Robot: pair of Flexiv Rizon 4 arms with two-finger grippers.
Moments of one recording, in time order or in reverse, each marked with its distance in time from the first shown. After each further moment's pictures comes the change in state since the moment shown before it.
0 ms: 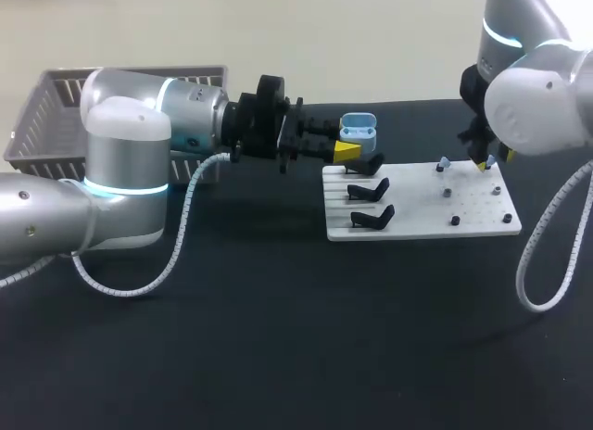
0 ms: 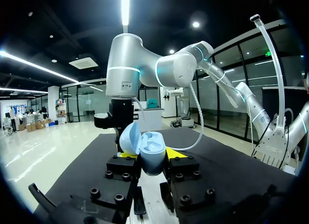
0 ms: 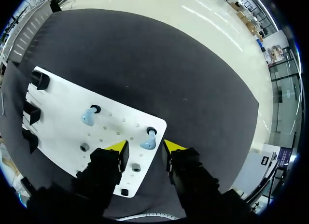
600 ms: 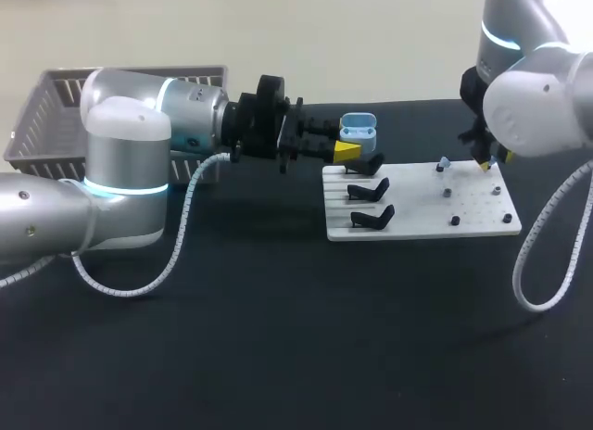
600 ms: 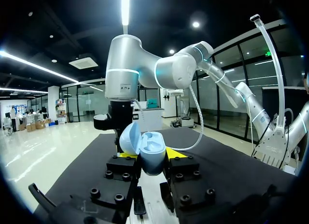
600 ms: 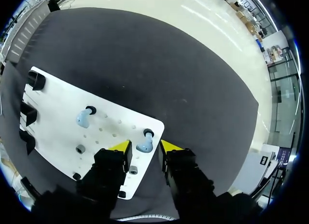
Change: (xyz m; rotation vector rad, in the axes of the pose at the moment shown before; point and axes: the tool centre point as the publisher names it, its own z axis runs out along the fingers) left arm 0.000 0.000 0.000 0.000 0.000 0.000; right arm -0.002 -0.003 0.003 0.013 0.001 -0.002
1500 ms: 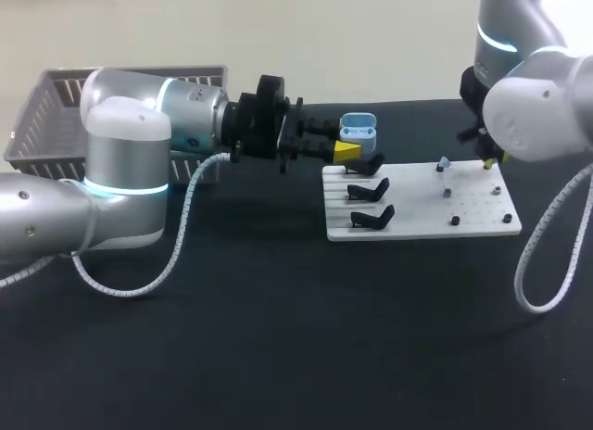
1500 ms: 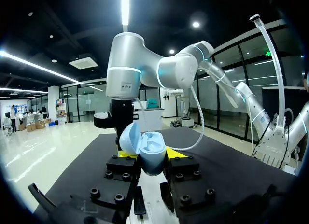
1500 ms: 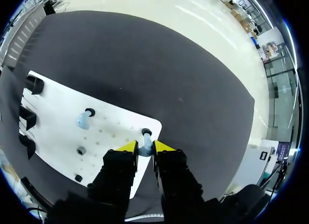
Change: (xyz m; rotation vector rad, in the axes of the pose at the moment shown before) left arm 0.000 0.000 0.000 0.000 0.000 0.000; right arm 0.001 0.000 -0.007 0.031 -0.009 0.043
